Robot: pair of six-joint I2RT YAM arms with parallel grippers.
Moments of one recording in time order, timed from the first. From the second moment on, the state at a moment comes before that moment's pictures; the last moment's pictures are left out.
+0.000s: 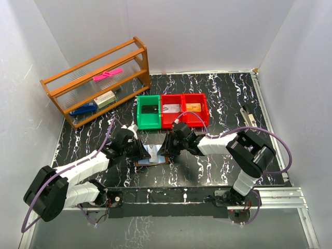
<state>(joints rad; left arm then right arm) -0.63 1.14 0.44 -0.12 0.23 -0.85 0.79 1.69 0.74 0.19 -0.29 0.98</state>
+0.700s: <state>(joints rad) -0.63 1.14 0.44 -0.14 0.22 -0.84 0.79 1.74 0.83 0.19 -0.35 0.94</state>
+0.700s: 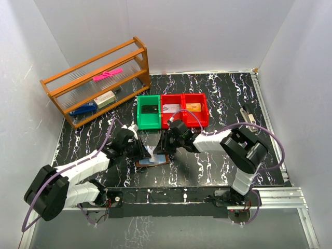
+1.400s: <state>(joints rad) -0.63 1.13 0.44 -0.13 0.18 -0.89 0.79 1.77 0.76 0.30 -0.37 1.01</state>
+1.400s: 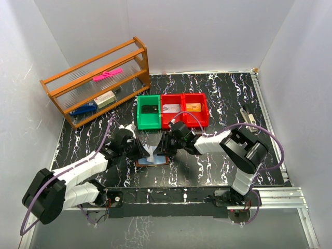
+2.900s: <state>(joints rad) -0.63 0.95 0.42 0.26 0.46 -0.93 0.48 1.28 0.46 0.62 -0.75 0.98</state>
